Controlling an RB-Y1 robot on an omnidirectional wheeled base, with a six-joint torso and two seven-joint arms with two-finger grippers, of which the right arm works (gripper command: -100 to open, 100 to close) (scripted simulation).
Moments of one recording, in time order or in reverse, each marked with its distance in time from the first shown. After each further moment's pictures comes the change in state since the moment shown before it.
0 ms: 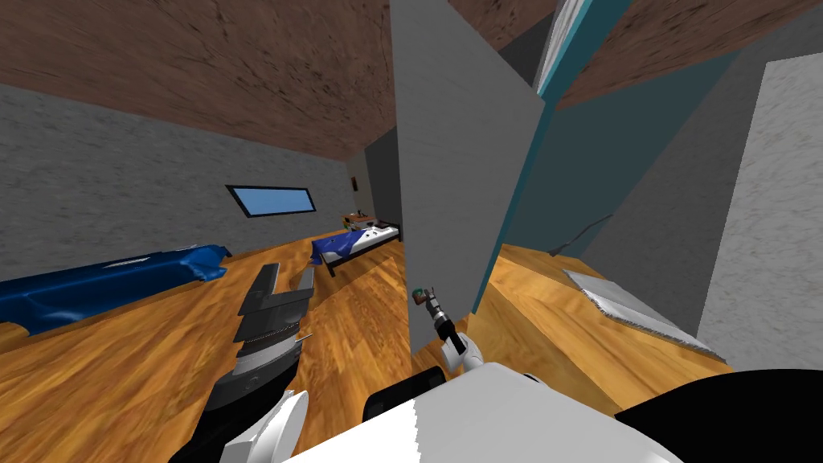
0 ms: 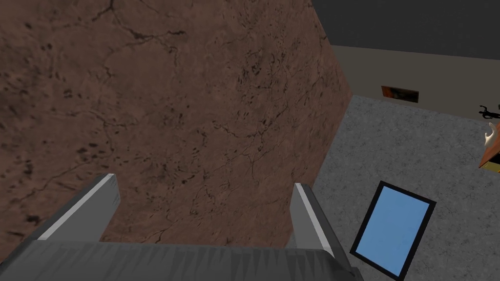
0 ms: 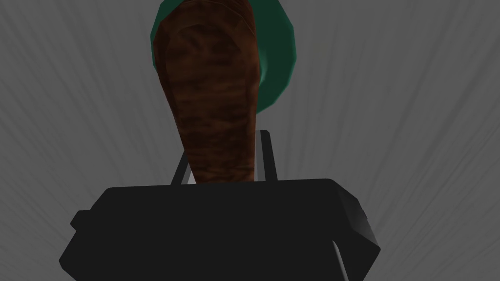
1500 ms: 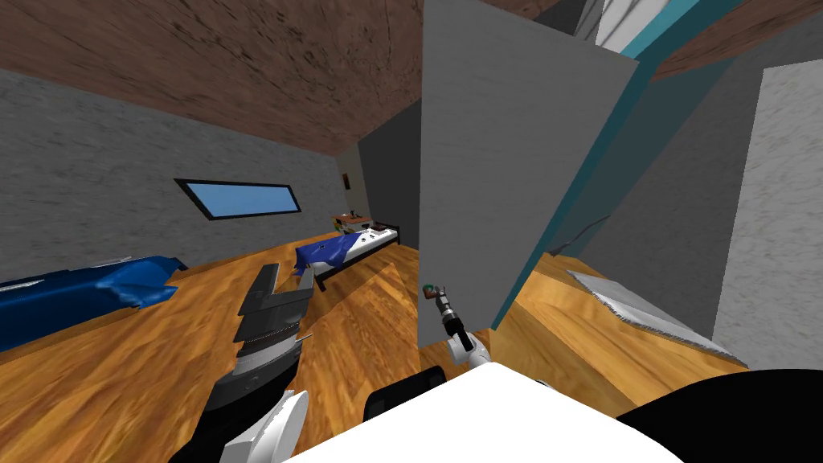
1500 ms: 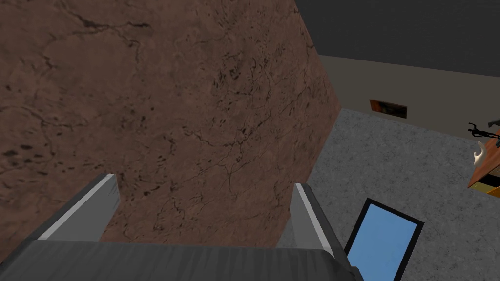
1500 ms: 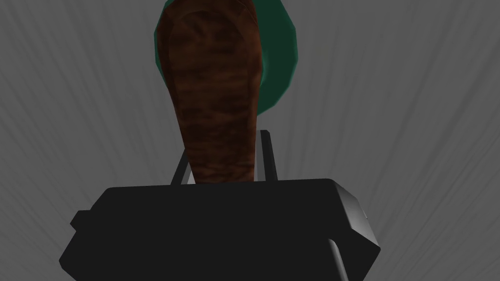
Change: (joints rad) arm 0.020 -0.017 -0.132 -0.025 -0.066 0.022 0.056
